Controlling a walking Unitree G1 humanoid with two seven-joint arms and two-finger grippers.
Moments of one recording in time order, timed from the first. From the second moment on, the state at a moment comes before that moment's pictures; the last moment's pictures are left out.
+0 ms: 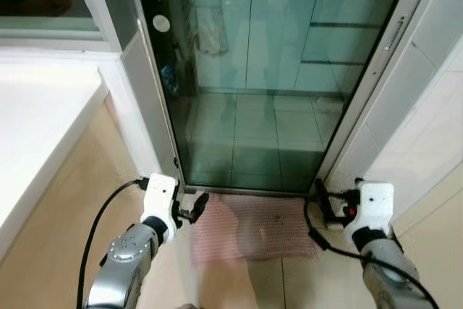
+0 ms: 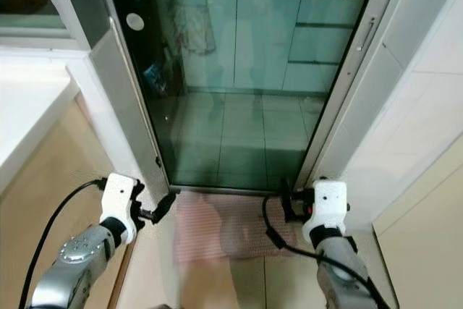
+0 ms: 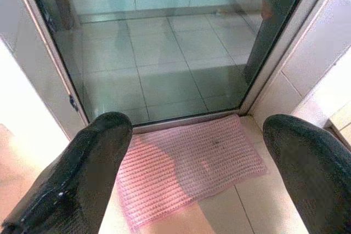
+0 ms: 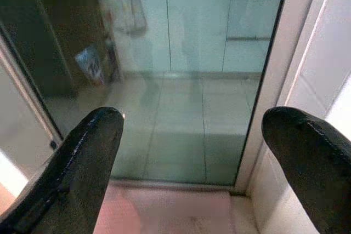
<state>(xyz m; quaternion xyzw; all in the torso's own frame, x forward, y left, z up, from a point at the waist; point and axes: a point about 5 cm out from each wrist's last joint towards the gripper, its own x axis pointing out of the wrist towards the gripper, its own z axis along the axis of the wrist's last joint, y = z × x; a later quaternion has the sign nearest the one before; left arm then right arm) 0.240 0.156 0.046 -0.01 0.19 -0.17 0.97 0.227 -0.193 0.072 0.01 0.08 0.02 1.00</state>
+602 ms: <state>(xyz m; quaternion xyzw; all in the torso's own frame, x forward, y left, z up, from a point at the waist) 0.265 0.142 0.069 -0.01 0.15 -0.18 0.97 0.239 -0.195 0.076 0.00 0.09 0.02 1.00</state>
